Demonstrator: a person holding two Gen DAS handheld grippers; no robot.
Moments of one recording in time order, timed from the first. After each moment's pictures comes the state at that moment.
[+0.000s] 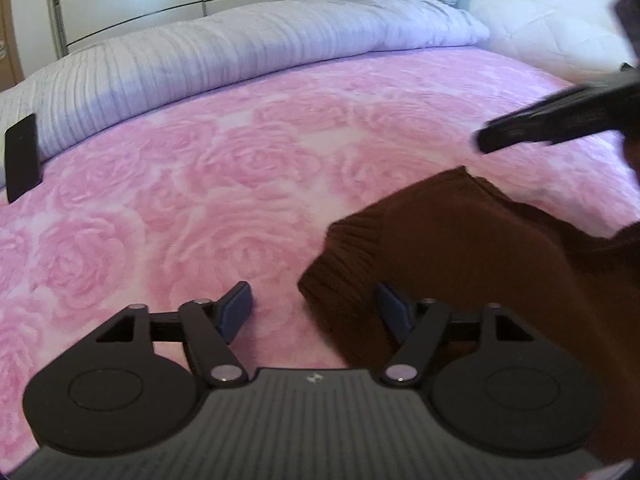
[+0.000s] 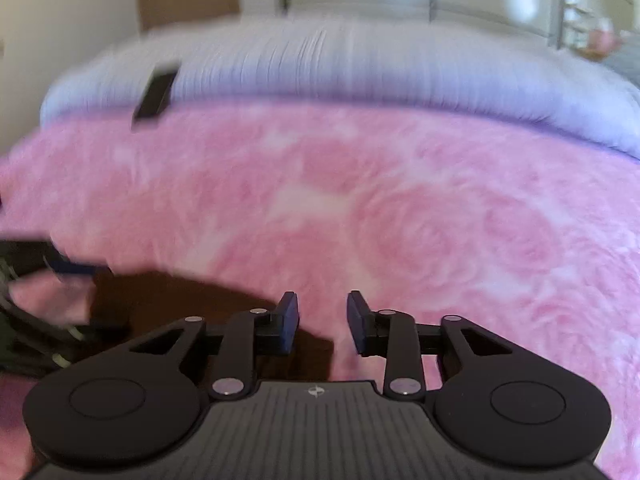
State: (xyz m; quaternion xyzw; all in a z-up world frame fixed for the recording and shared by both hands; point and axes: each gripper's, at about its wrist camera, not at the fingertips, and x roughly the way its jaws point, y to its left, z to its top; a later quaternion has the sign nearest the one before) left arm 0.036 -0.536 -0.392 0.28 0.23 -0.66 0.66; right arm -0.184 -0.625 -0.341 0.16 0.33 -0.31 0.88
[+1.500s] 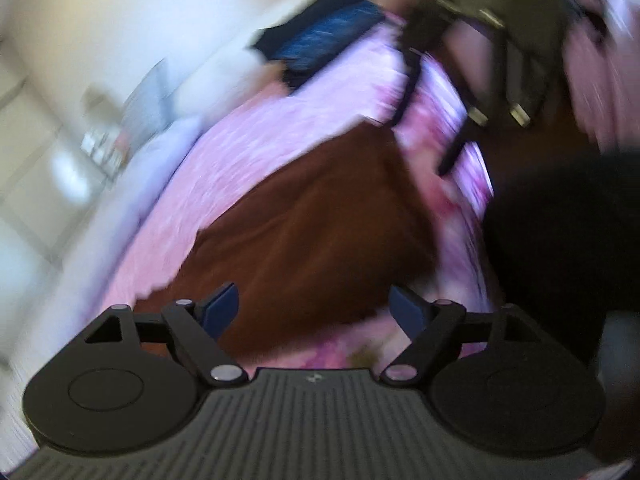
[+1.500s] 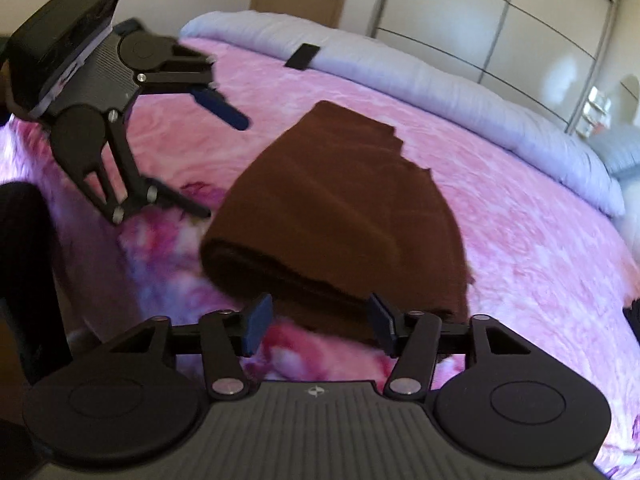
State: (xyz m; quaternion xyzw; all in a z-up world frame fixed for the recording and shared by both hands) left arm -0.257 -0.184 -0.366 0.44 -0.17 -0.78 0.42; right arm -0.448 -0.230 -0.331 -0.02 0.37 -0.27 0.89
